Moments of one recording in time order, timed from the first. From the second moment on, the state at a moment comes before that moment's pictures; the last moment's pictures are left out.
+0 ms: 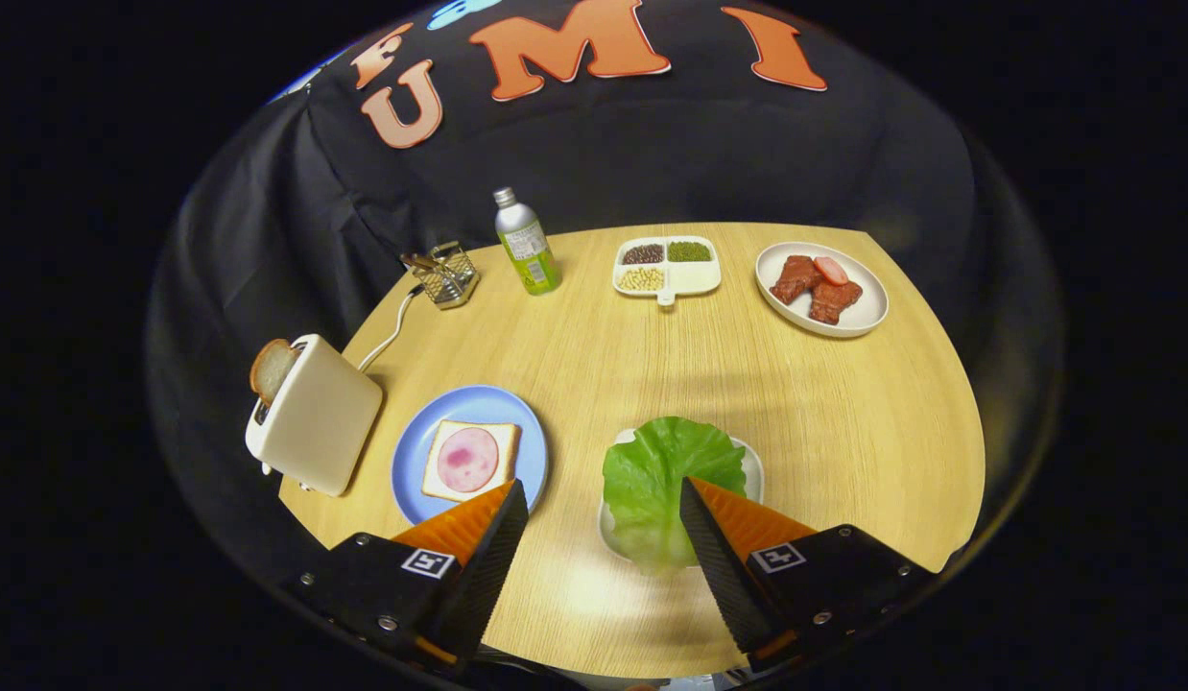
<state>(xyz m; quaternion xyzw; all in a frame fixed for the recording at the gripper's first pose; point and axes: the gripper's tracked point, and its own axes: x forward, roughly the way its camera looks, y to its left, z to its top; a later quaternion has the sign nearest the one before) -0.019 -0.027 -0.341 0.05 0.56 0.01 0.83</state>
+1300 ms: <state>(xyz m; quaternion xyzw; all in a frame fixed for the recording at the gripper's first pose) -0.033 -0.073 -0.437 -0.03 0.64 -0.05 0.77</state>
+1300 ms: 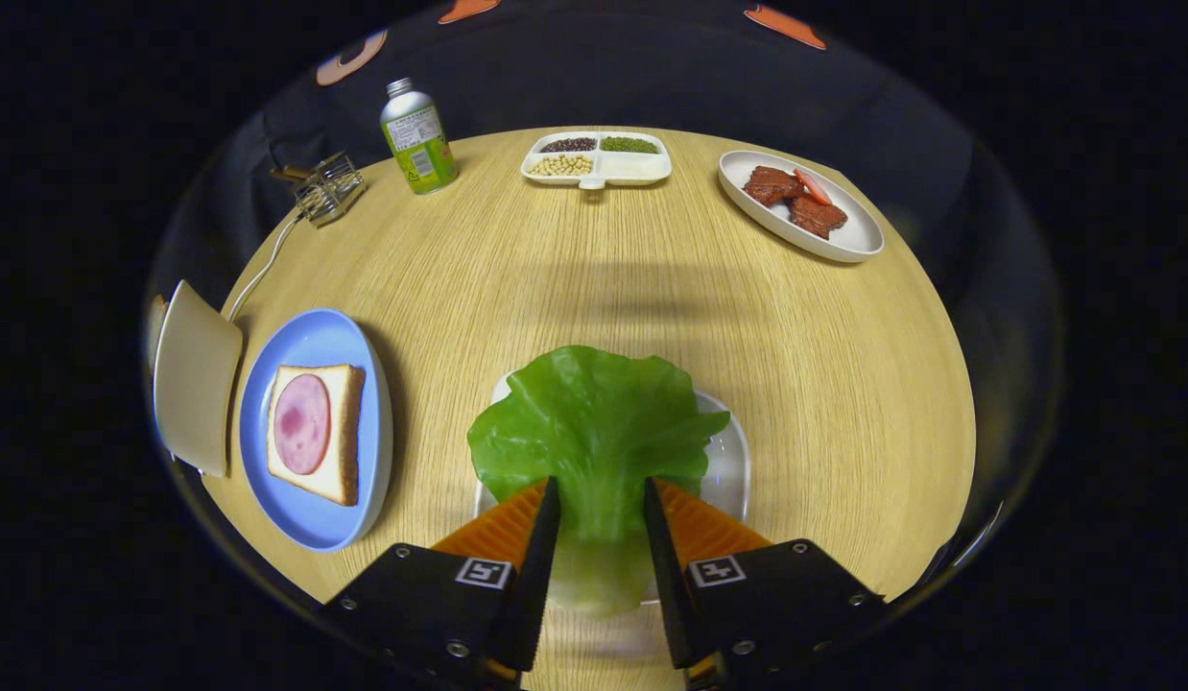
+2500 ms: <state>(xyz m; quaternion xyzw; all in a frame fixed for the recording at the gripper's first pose) -0.006 0.040 -0.357 0.09 0.57 0.06 0.81</state>
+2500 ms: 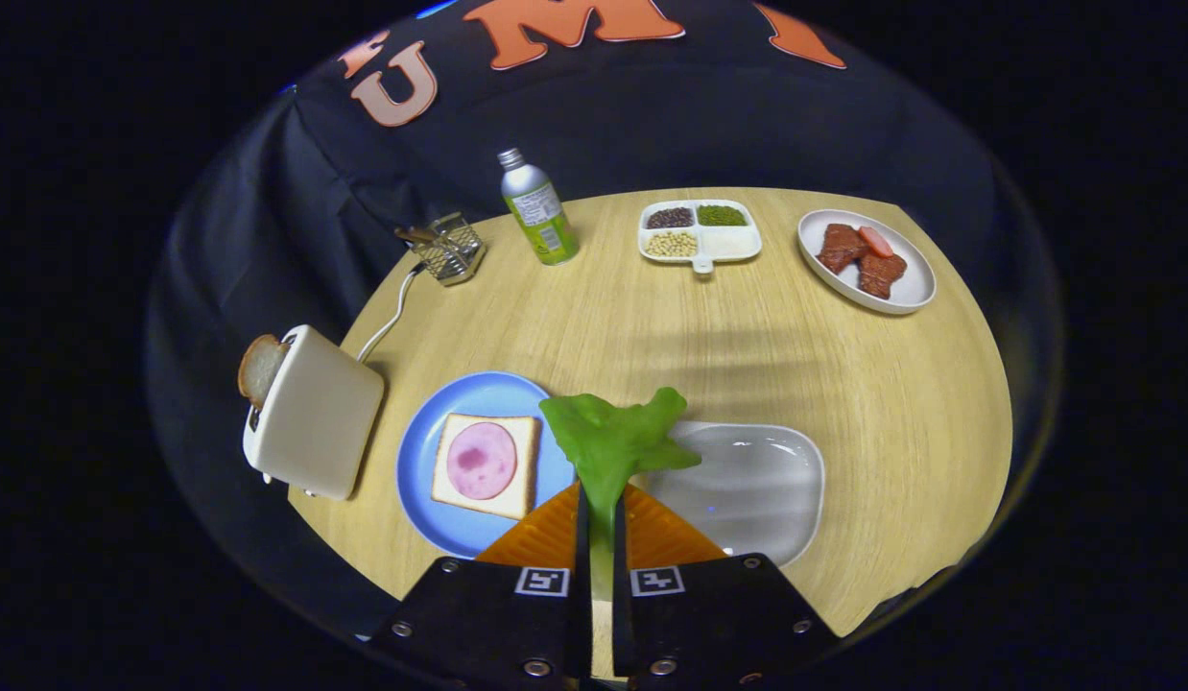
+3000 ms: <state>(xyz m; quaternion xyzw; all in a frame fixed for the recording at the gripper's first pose) 0.023 0.094 -0.381 0.12 0.57 0.08 0.81</state>
